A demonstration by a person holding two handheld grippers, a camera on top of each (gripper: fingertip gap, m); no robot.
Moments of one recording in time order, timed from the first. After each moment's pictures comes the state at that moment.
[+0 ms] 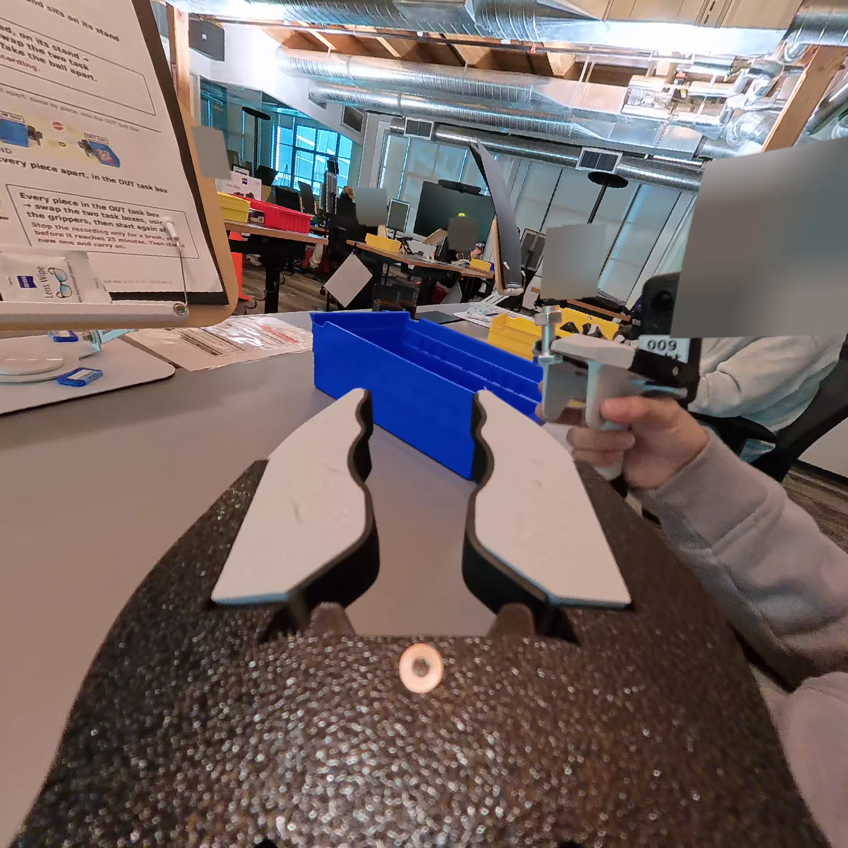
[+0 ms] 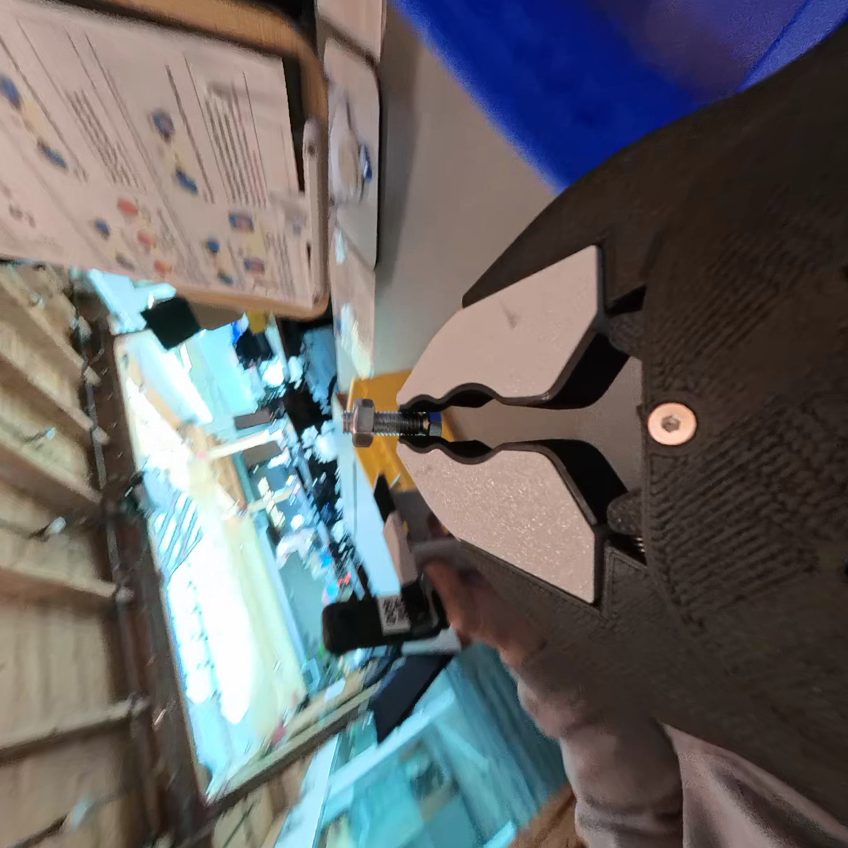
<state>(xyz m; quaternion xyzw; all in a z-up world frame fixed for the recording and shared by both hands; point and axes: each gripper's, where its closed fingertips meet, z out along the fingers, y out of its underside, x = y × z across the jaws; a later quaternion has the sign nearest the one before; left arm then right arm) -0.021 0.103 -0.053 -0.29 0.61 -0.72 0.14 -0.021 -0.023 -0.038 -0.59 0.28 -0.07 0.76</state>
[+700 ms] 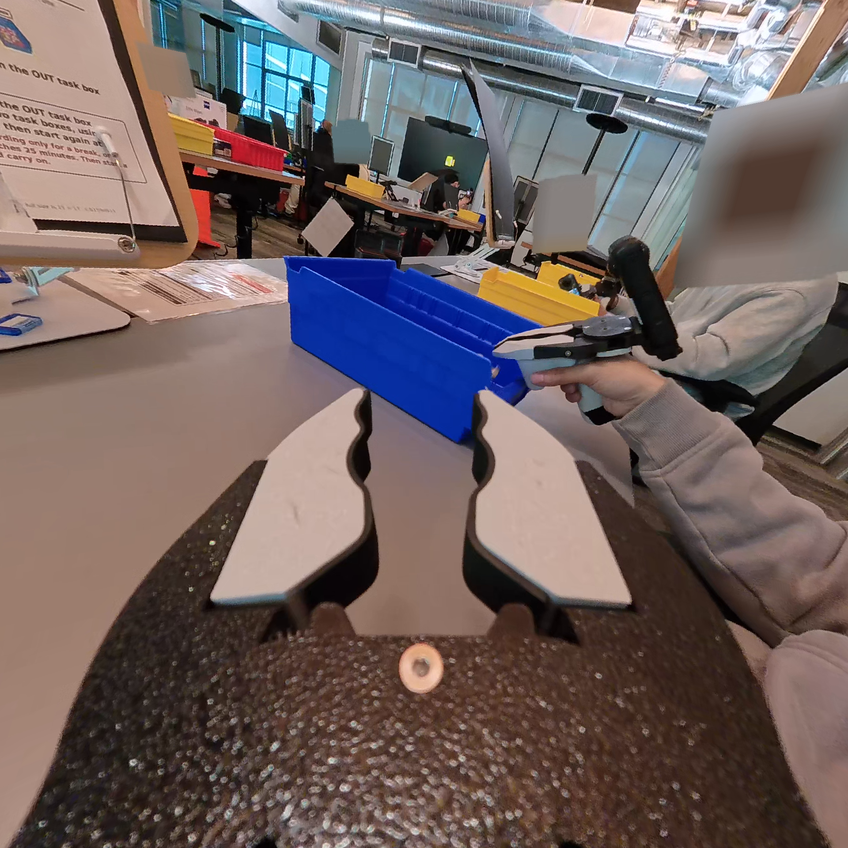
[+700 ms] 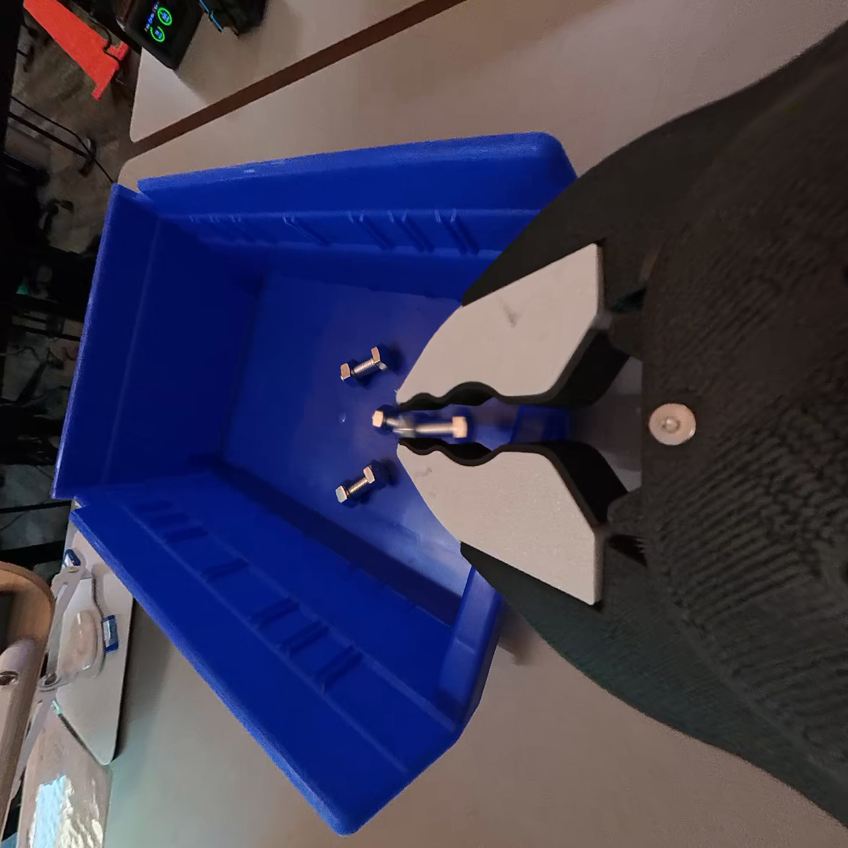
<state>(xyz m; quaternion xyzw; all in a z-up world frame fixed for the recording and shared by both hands) -0.019 0.085 -0.078 -0.30 0.65 -0.70 0.11 0.054 -0.210 -0.149 -0.69 0.50 -0.33 0.40</state>
